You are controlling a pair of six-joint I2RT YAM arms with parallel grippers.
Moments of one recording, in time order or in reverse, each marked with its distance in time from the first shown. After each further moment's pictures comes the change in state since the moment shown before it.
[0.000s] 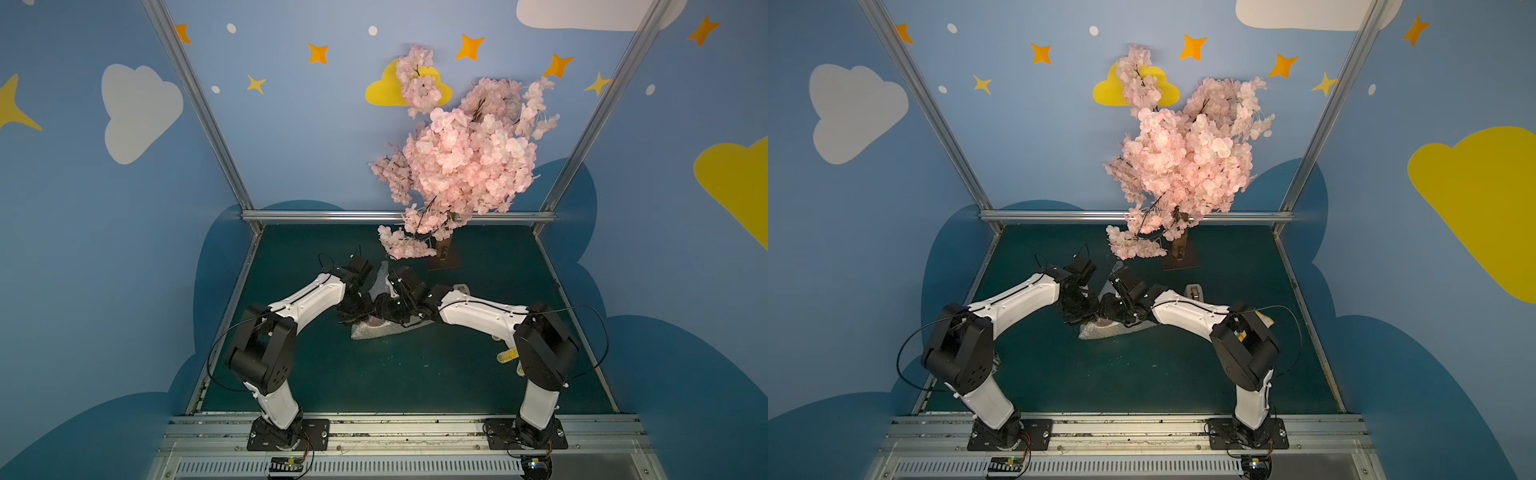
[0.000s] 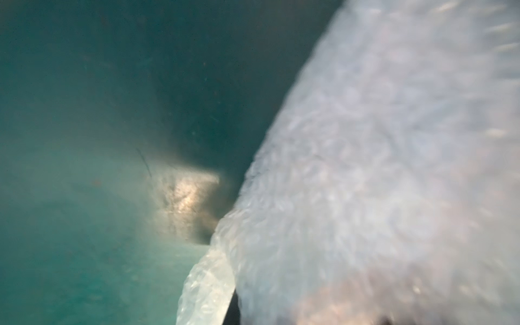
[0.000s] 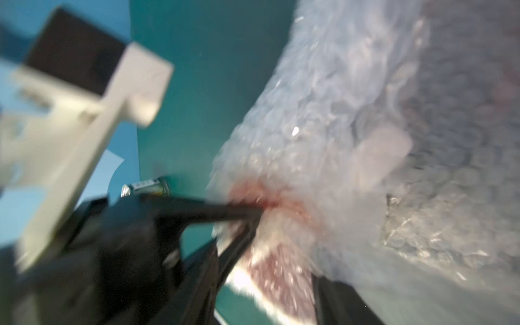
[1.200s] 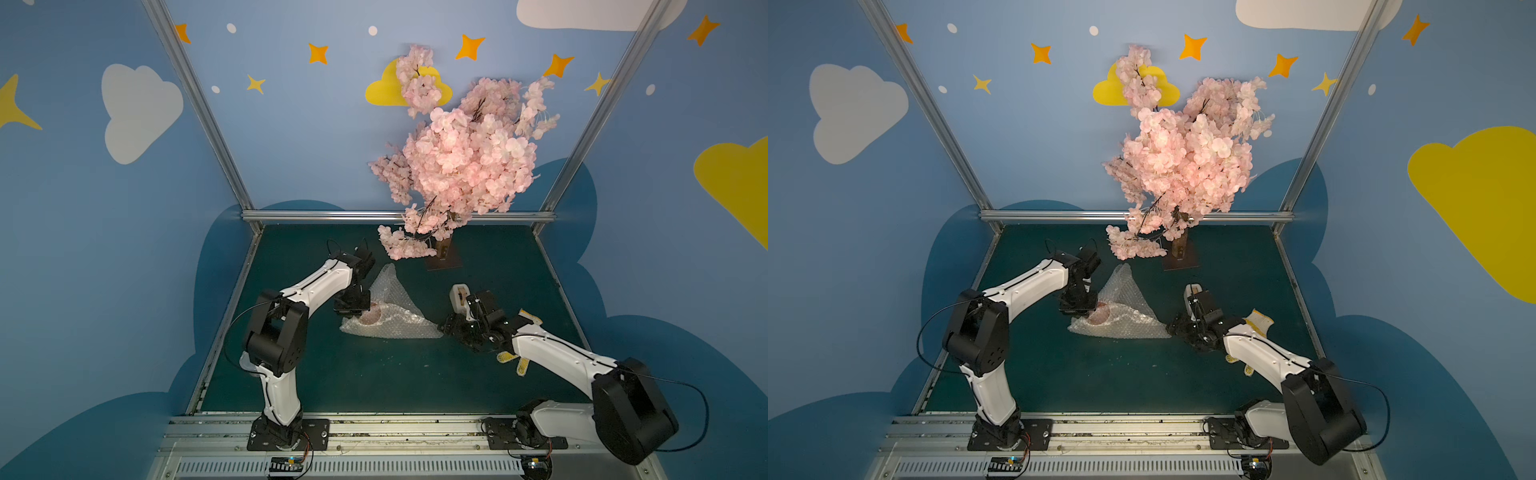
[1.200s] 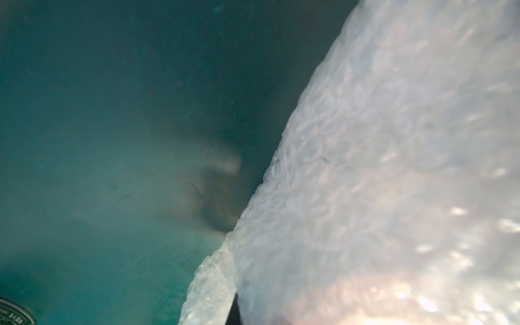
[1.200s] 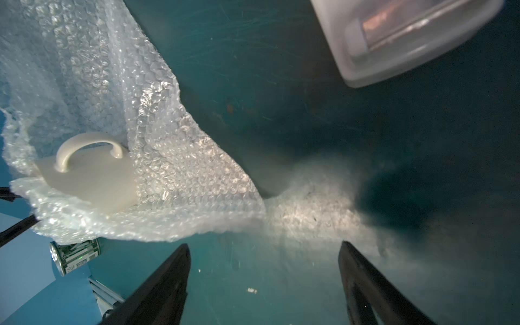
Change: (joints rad) left arm 0.015 0.123 0.173 -0.193 -0.116 0.247; right arm -0.395 -0.480 -0.630 -0.032 -0.042 -0.055
